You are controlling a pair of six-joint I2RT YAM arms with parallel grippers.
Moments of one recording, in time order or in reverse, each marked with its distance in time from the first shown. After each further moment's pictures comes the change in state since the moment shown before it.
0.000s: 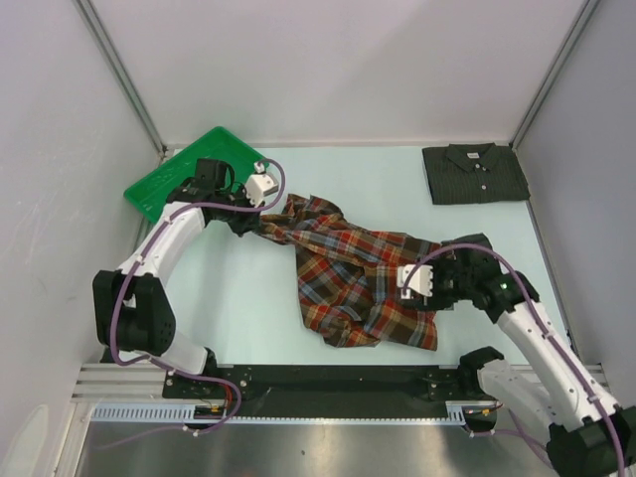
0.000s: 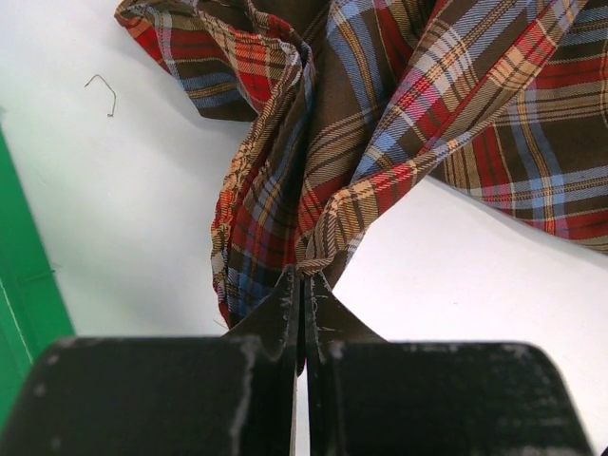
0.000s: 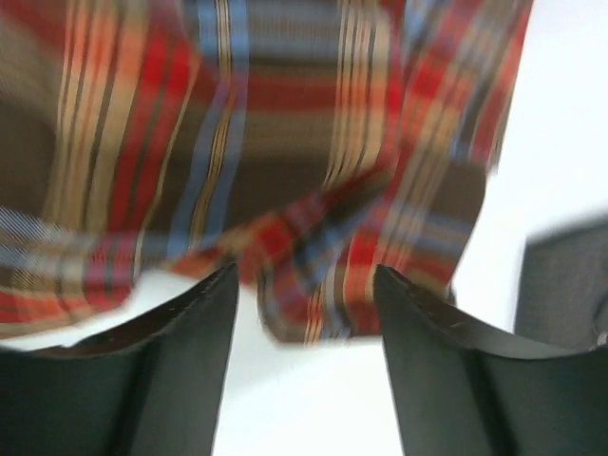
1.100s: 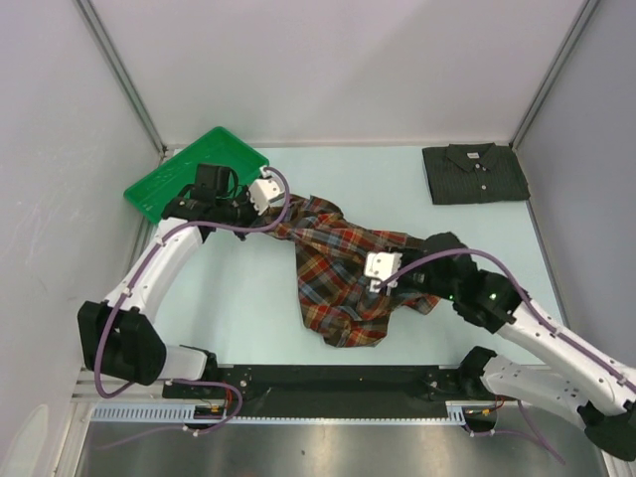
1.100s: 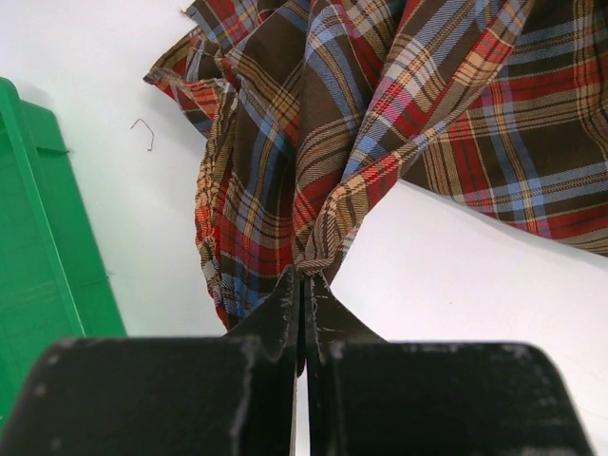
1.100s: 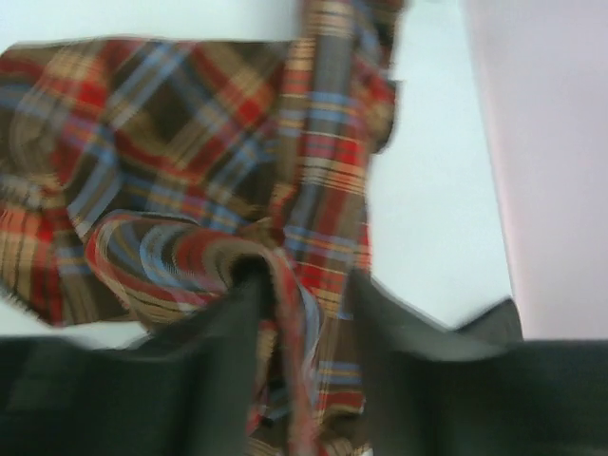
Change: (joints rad) left arm -0.087 -0.166 -0.047 0.017 -0.071 0.006; right arm 0.466 0.023 0.147 0.351 0.219 0.446
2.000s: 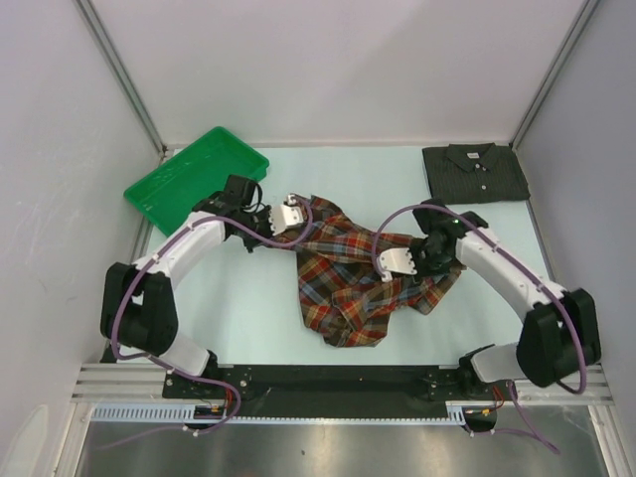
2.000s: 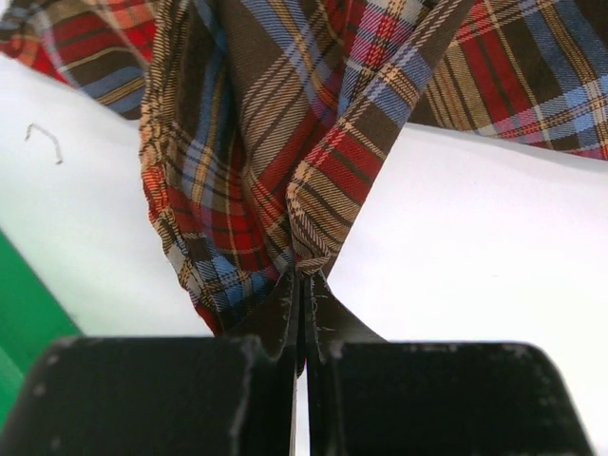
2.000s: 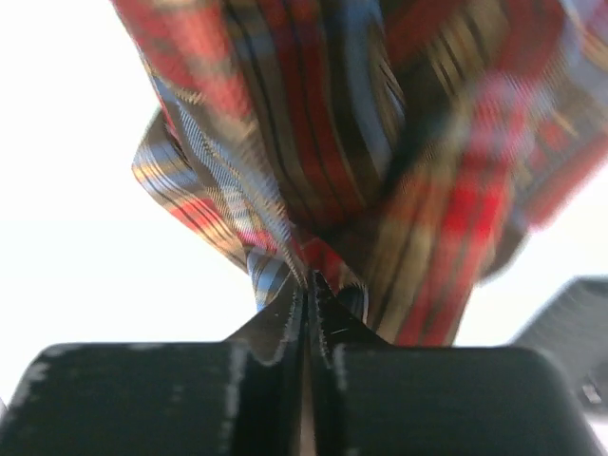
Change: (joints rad) left arm -0.077 0.194 -0.063 0.023 -0.092 0.238; right arm -0.371 0.592 0.179 -0.520 0.014 -0.652
